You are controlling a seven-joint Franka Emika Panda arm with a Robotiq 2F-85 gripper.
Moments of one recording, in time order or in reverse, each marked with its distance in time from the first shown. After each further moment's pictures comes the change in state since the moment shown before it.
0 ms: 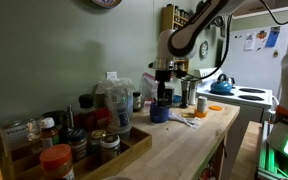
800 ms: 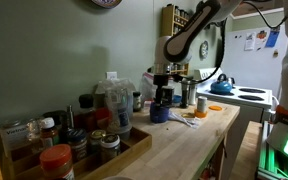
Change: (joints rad) arm -0.032 0.081 0.000 0.049 -0.018 0.002 0.024
